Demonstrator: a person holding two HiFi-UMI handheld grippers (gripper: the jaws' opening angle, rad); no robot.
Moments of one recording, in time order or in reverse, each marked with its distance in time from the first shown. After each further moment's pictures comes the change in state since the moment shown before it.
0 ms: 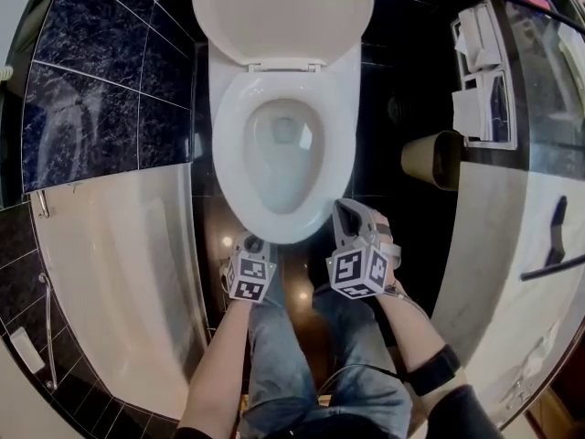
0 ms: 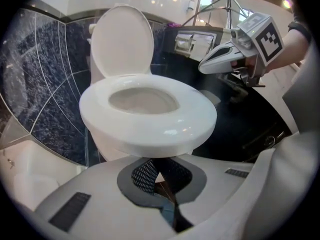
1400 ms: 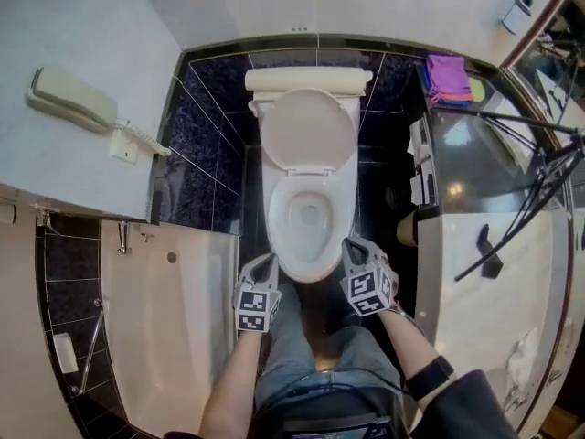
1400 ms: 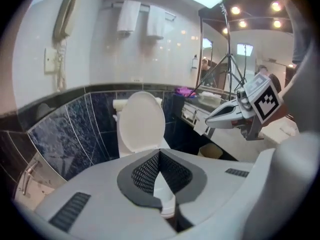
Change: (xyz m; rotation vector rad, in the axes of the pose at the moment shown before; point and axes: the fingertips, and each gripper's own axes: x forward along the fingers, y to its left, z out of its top) left arm -0.303 0.009 0.246 -0.006 -0.381 0.143; right arm -0.193 -0.082 0.182 0.189 -0.184 -0.027
